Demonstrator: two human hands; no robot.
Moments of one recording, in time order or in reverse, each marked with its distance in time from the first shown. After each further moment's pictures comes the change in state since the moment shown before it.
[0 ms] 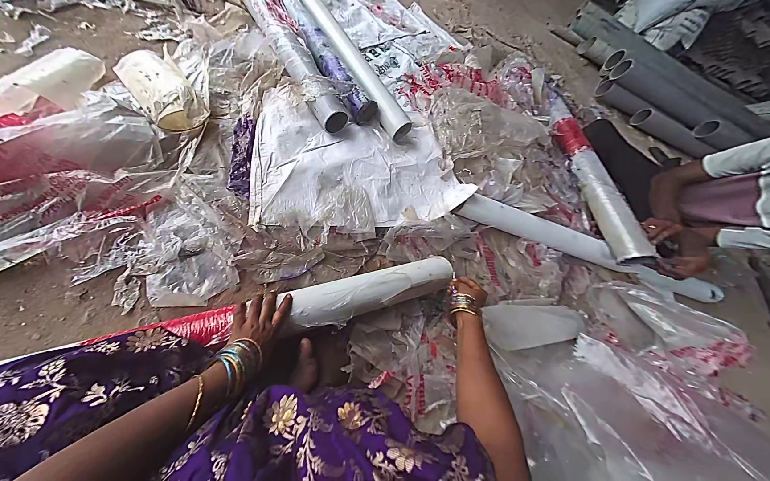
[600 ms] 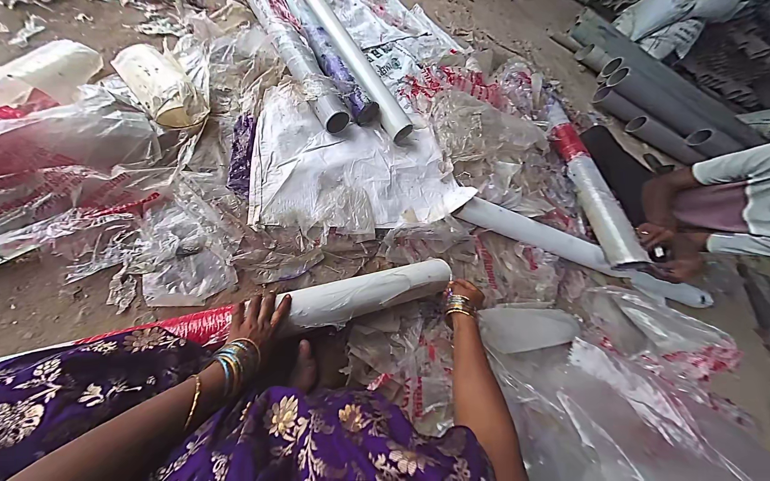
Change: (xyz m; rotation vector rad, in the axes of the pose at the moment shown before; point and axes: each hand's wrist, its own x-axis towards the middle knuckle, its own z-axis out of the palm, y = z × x) left_hand -0.001 0.001 -0.010 -0.026 -0.043 0.003; right_hand -0.001 -0.006 0.005 -0.187 0.026 -0.019
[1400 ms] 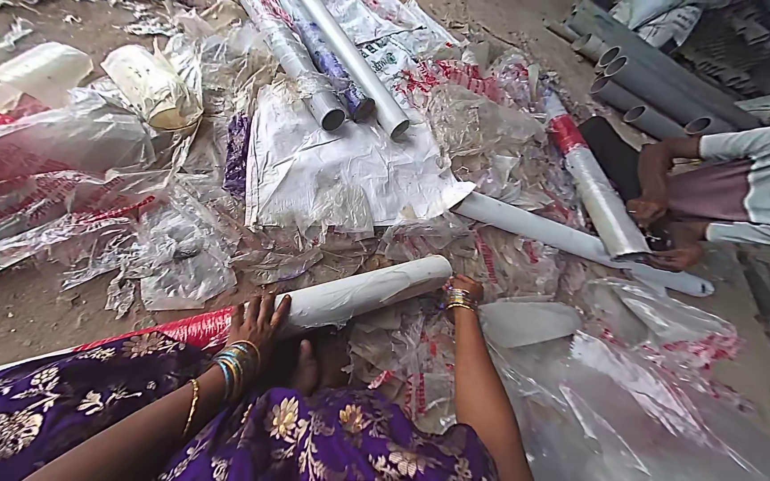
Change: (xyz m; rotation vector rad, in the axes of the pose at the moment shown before) left_hand 0.005 -0.002 0.006 0.015 0.019 -0.005; right_hand 0.001 -0.005 0.000 -0.056 -0.016 0.036
